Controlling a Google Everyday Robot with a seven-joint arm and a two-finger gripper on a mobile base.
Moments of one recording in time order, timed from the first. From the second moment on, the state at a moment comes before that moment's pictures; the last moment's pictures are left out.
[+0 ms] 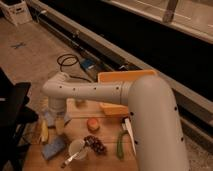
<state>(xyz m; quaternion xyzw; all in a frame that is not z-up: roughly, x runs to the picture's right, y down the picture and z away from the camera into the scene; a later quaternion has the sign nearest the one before) -0.257 0.187 0.753 -0.39 -0.23 -0.18 0.87</state>
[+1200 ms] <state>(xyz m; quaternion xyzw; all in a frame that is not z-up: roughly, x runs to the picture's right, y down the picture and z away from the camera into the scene) -0.268 0.221 0.741 -0.40 -0.23 -0.21 0.86</state>
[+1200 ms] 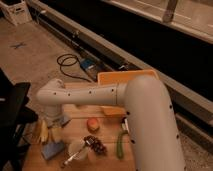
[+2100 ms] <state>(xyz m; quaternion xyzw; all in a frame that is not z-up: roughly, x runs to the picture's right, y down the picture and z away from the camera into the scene) -0.260 0.273 0.756 -0.43 -0.28 -0.18 0.84</state>
